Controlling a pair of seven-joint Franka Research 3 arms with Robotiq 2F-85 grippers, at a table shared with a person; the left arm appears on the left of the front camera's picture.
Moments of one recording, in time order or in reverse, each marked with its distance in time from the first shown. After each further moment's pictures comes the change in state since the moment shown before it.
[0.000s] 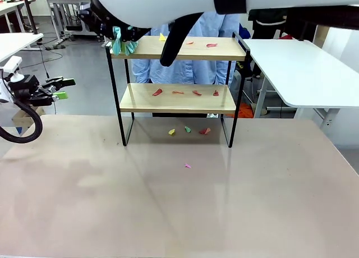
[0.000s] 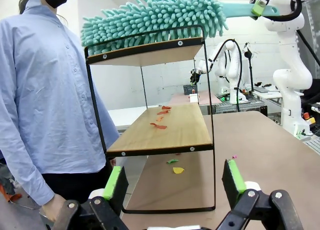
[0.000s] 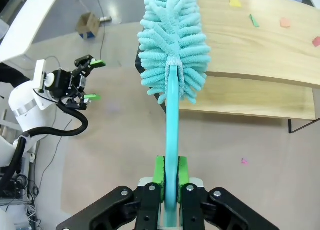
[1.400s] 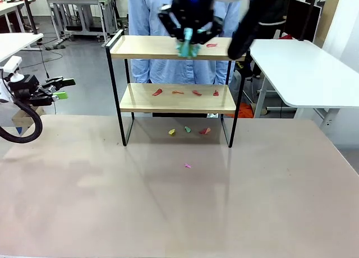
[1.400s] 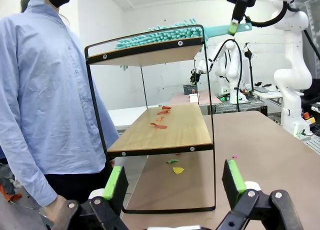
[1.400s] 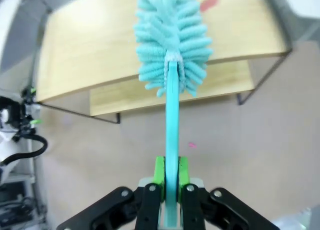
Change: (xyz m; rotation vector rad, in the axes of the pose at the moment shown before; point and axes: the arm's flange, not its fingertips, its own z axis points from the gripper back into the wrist) left arm 0.000 0.000 0.000 0.000 0.000 0.000; right arm 0.030 -0.157 0.017 -0.123 0.083 -0.216
